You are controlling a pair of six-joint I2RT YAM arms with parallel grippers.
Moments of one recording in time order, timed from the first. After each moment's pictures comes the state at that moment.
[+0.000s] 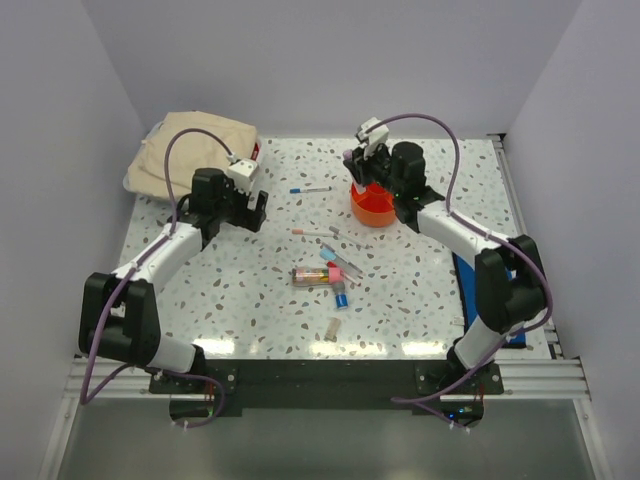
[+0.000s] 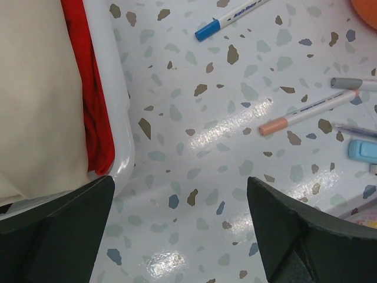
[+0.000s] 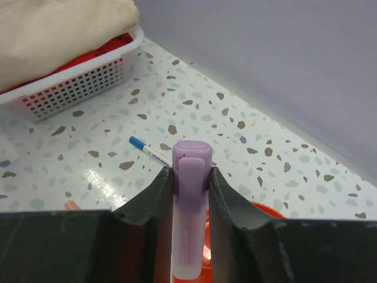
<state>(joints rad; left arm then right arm) -0.19 1.44 0.93 -0.11 0.20 0.16 0.42 1.66 1.18 0.35 -0.23 -0.13</state>
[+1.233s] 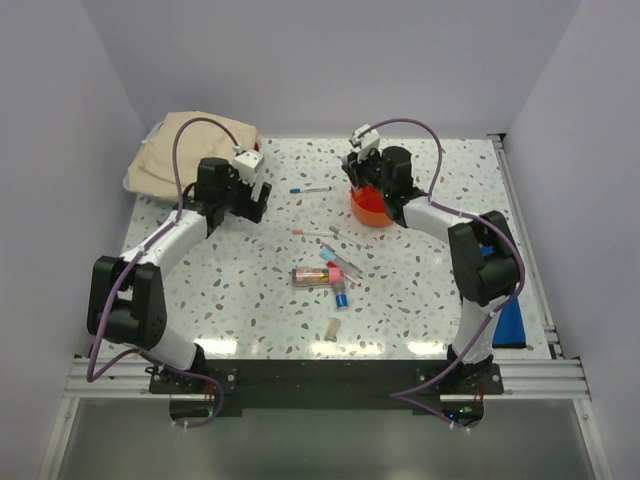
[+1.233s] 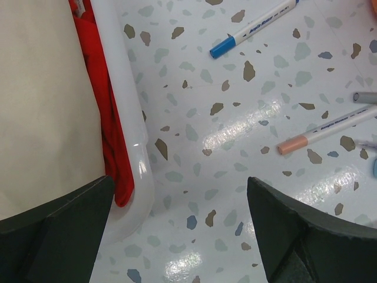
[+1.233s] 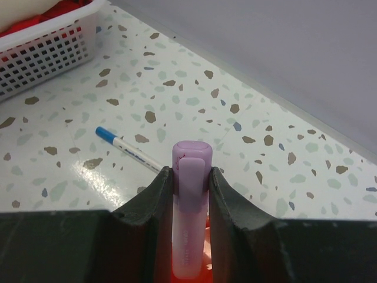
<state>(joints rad) -0.20 1.54 1.03 -0.12 0.17 0.21 0.39 1.90 1.24 0.48 -0.20 -0.14</state>
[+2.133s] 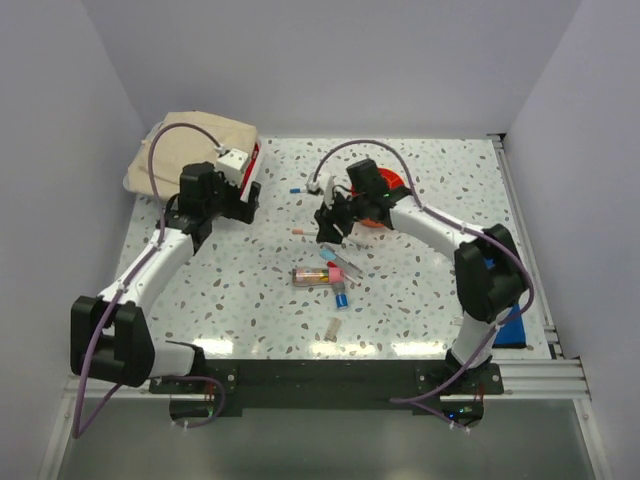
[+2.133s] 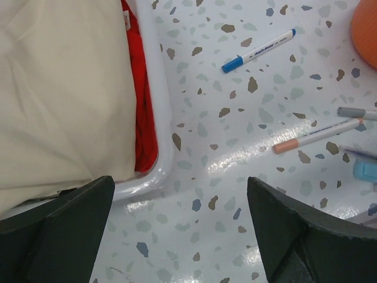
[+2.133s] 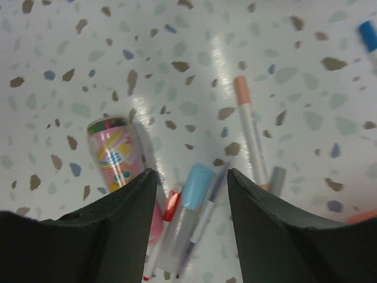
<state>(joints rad) -0.18 1.34 0.95 -0.11 0.15 0.17 0.55 1.79 1.34 -0.35 -0.59 -0.39</state>
